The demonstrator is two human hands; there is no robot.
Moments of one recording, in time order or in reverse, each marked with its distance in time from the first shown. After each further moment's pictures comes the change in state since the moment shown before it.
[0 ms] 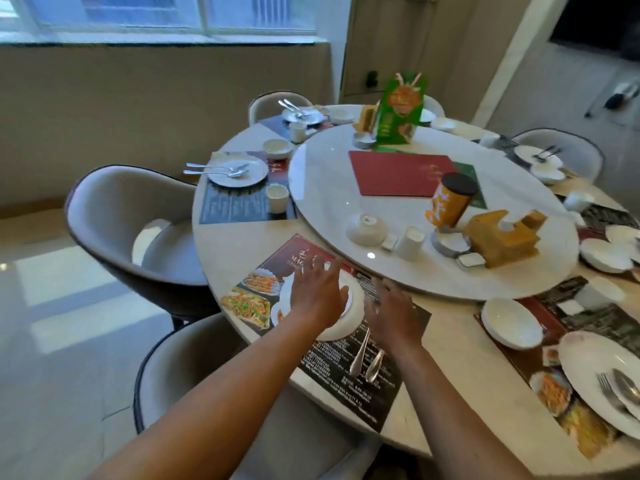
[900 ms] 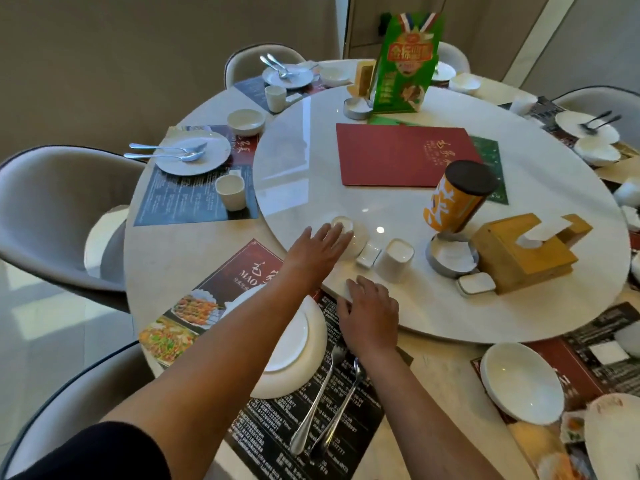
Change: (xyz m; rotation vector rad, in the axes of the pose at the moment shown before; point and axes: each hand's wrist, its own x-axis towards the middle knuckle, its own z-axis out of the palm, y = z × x) left_hand 0.195 0.041 0.051 0.618 -0.222 0.342; right_hand 0.134 0.059 0.033 -0.122 0.011 -0.112
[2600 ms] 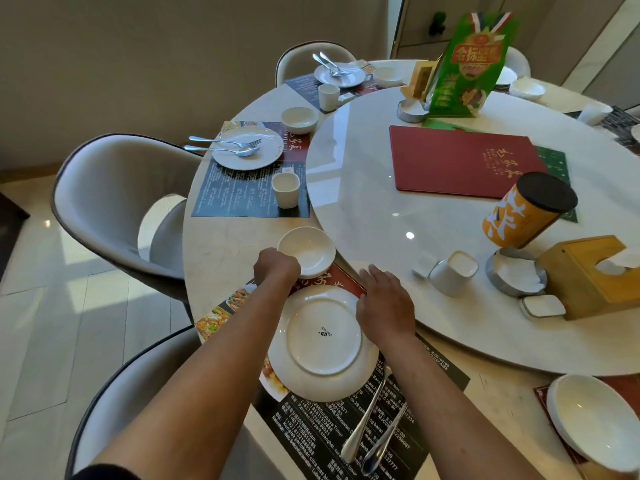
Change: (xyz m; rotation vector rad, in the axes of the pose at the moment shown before) left_hand -0.060 -0.091 0.075 -1.348 0.040 -1.356; right_hand 0.034 -0.057 0.022 -0.015 -0.115 -0.172
